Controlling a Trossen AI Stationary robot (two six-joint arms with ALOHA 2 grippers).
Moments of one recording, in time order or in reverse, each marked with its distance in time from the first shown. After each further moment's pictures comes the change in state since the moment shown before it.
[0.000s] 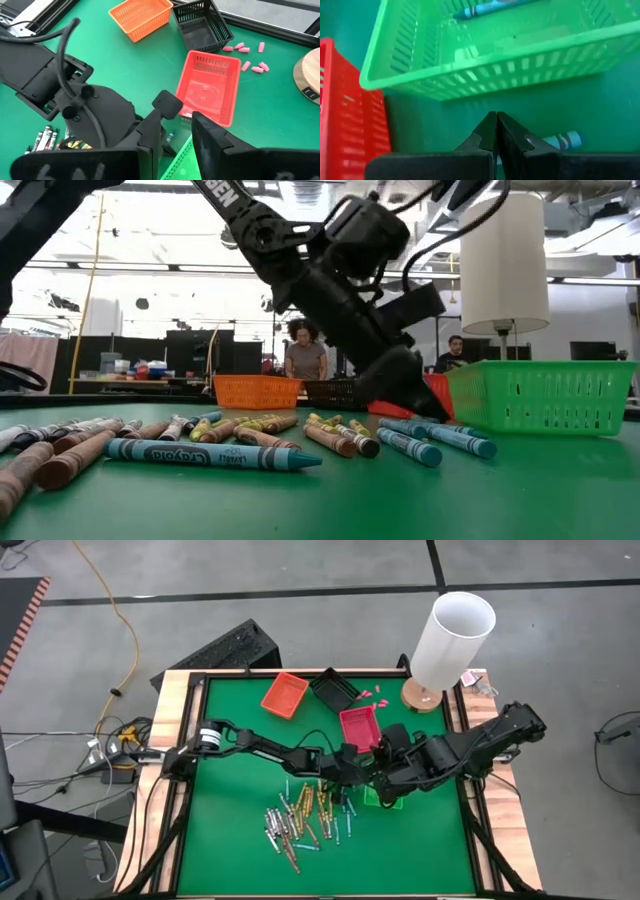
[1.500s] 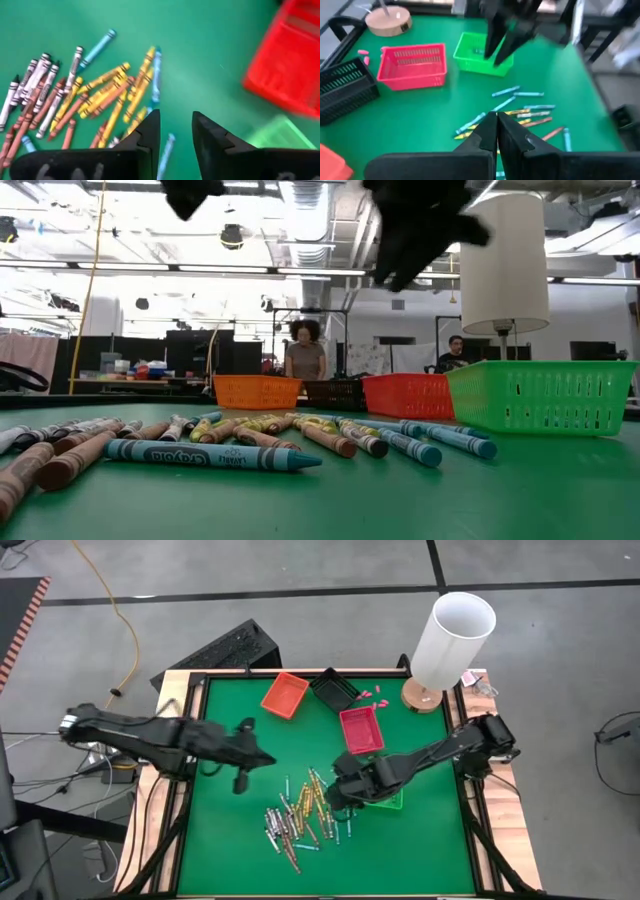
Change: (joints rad) left arm -0.129 -1.301 -0.540 -0.503 -0.070 -0.502; right arm -0.103 0.275 -0.077 0.449 -0.315 -0.386
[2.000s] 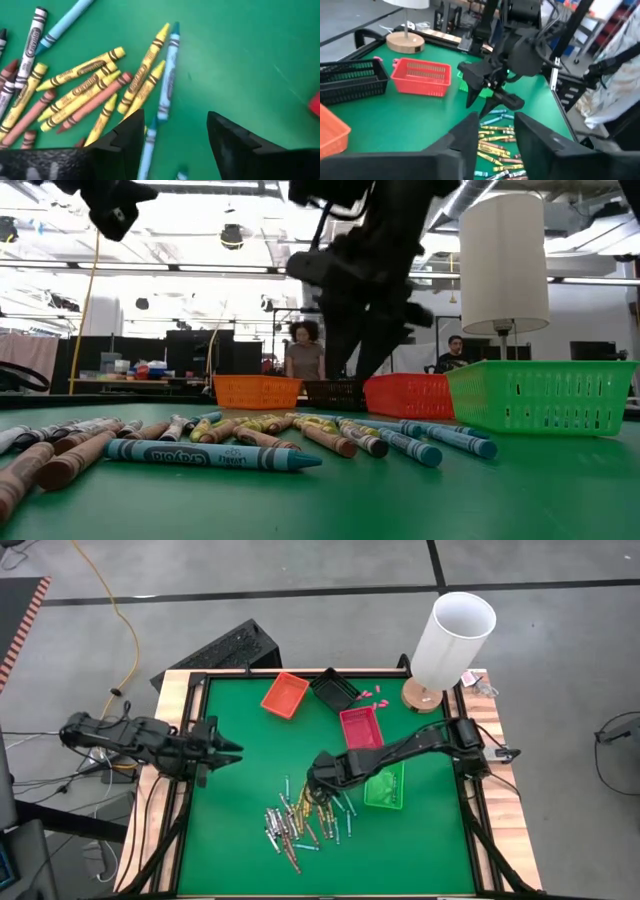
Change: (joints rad) left arm -0.064 -0.532 -0.297 0.020 -0.089 -0.160; right arm -0.162 0.199 -0.002 0.176 -0.265 -0.184
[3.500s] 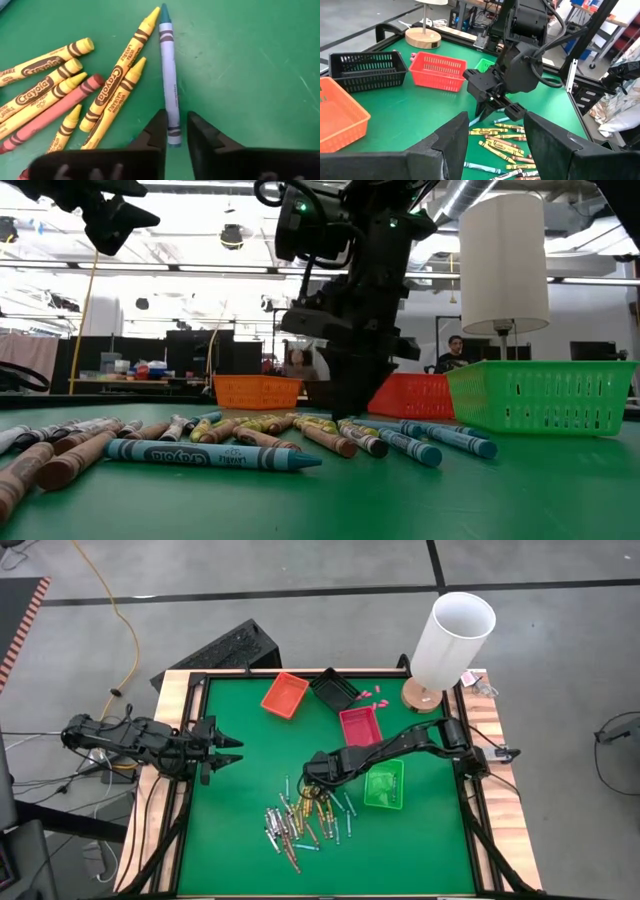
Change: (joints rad) left arm 0.000 -0.031 -0.046 -0.011 -0.066 -0.017; right arm -0.047 0.108 0.003 0.022 -0.057 -0.077
